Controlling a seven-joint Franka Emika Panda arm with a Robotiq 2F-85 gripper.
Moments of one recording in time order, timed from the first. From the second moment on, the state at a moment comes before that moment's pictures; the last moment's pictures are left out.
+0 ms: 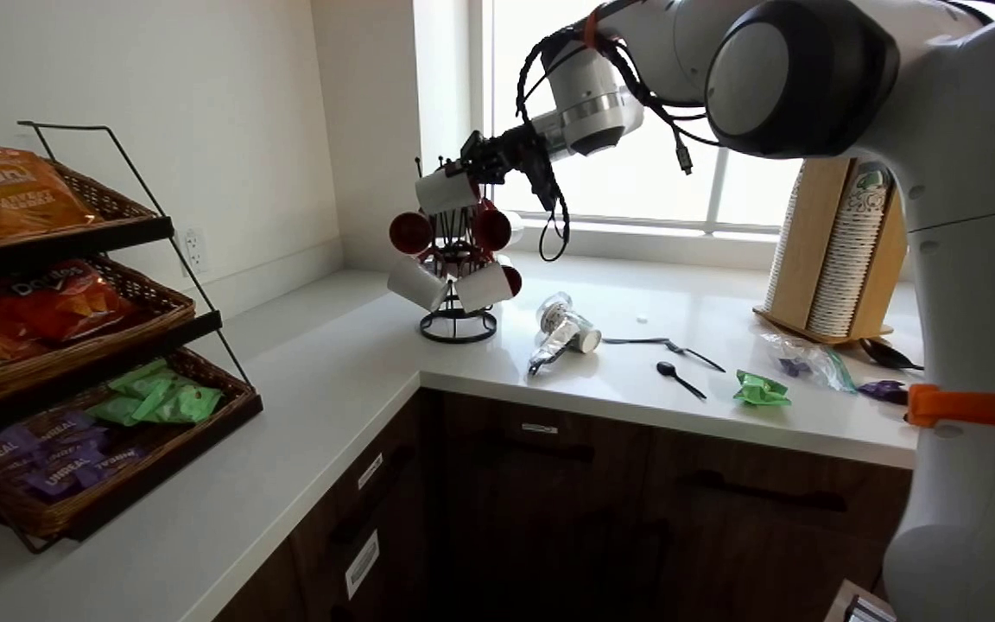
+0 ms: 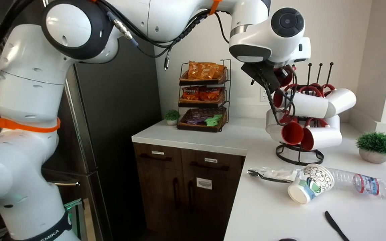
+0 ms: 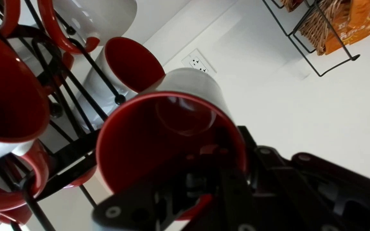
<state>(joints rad) -0.31 0.40 -0.09 -1.39 1.32 2.13 -0.91</state>
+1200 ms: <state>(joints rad) -0.29 0.28 -0.10 -1.42 1.17 1.94 -1.13</state>
